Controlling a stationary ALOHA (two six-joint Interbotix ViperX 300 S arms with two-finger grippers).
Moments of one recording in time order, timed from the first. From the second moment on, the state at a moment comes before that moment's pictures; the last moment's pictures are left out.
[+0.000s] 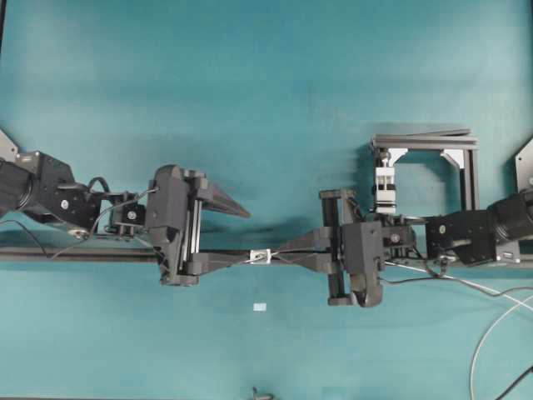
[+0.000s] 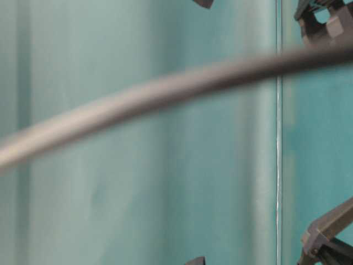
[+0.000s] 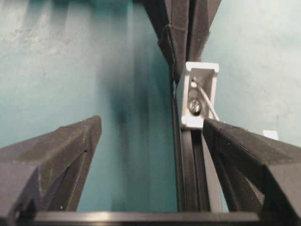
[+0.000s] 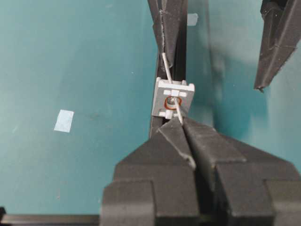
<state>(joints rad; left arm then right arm) -0.27 0.24 0.88 -0.25 -0.77 -0.02 0.34 0.30 0.82 0.42 -0.78 -0.11</state>
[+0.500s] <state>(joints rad) -0.27 0.25 0.86 -0.25 -0.72 -0.02 0.33 0.30 0.83 0.42 -0.79 -0.11</state>
